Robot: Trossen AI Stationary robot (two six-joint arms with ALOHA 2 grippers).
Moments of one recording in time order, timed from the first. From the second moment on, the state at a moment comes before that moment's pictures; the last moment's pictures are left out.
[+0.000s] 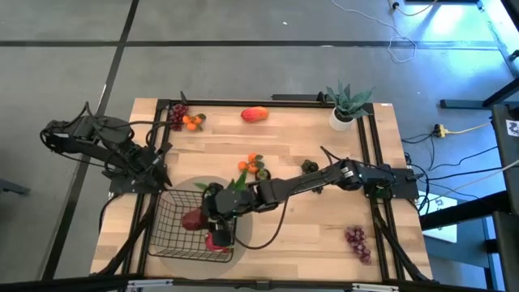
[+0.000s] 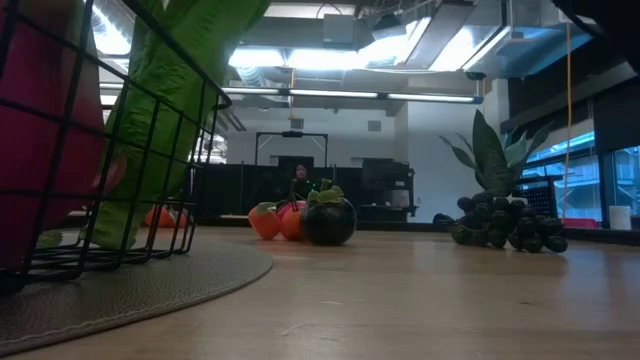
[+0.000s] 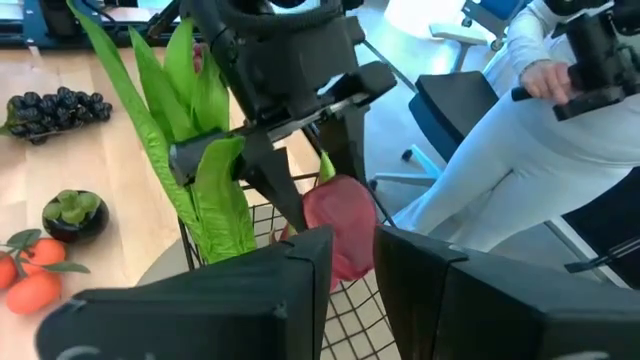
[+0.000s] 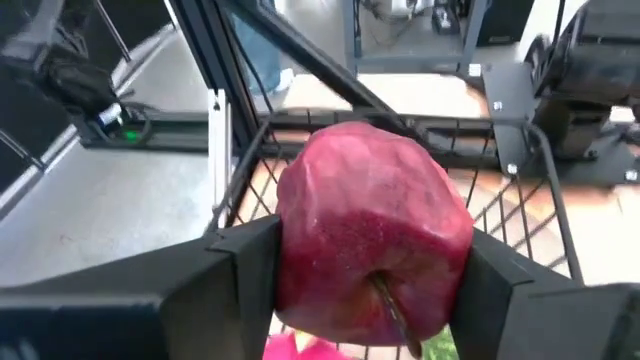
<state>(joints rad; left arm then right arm) -0.23 0.59 1.05 -0.84 0.33 -0.13 0.29 2.40 2.32 -0.37 0.01 0.18</state>
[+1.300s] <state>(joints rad) -0.23 0.60 1.05 -0.96 0.31 -0.12 0.38 2.26 2.33 -0.53 0.31 0.25</state>
